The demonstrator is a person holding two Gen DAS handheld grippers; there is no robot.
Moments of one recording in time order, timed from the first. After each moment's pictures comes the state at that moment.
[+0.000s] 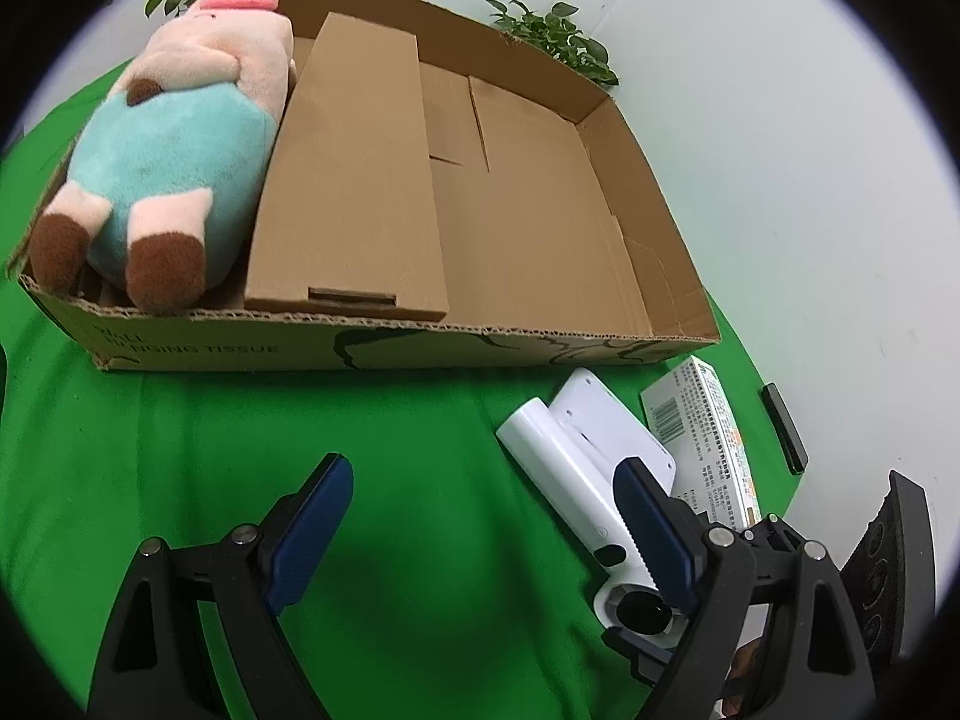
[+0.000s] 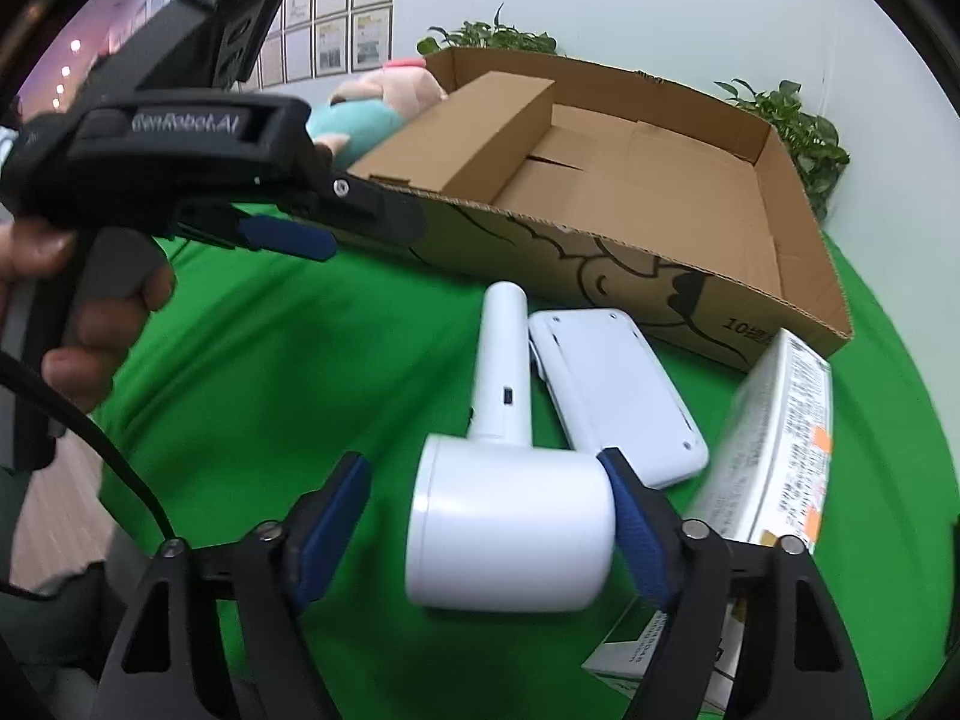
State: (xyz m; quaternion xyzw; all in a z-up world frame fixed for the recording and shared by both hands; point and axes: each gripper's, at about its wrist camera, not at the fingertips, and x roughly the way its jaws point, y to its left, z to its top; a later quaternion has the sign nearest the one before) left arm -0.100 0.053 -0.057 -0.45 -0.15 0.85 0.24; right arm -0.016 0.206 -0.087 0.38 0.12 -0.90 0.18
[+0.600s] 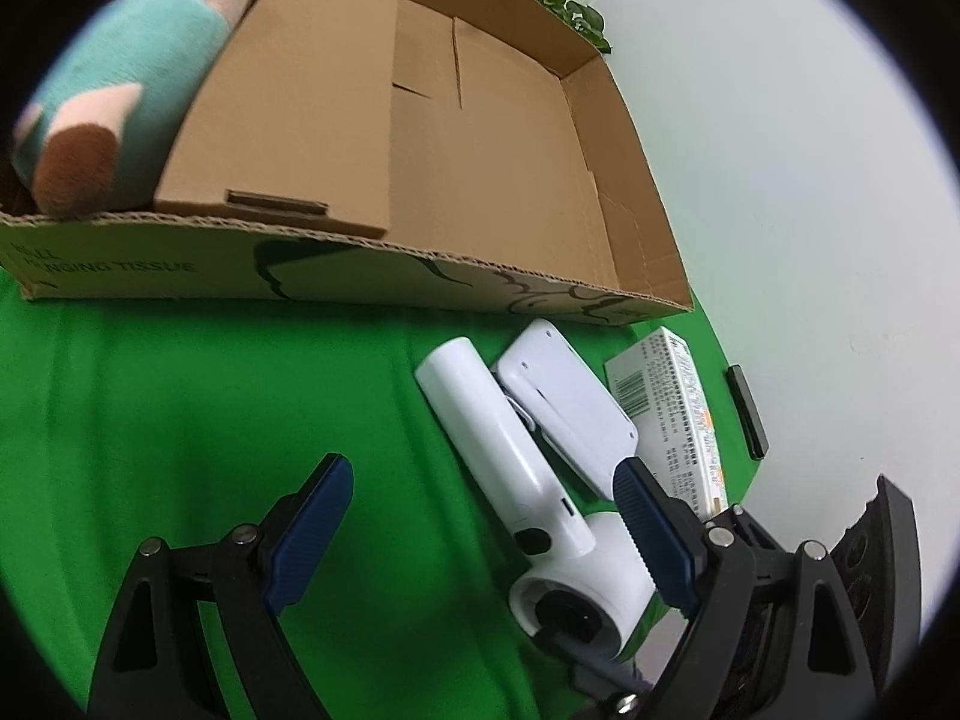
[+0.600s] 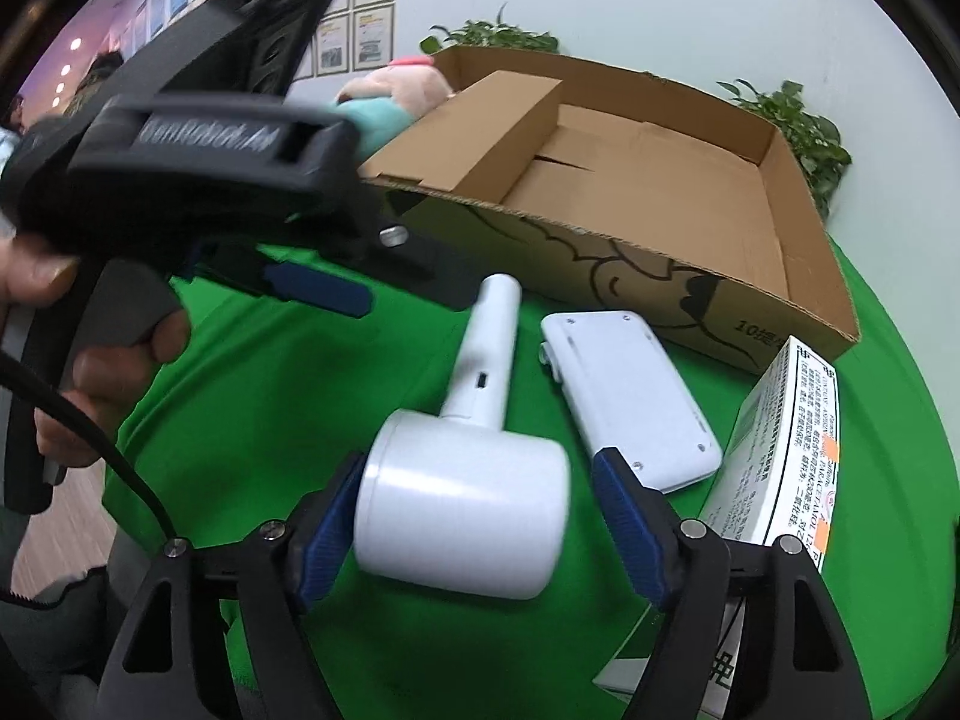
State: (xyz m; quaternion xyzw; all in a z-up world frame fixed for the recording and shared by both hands) left arm -0.101 0.072 -0.076 -0.49 -0.19 0.80 0.28; right arm -0.019 0.192 -0.087 0.38 0.13 -0.90 0.19
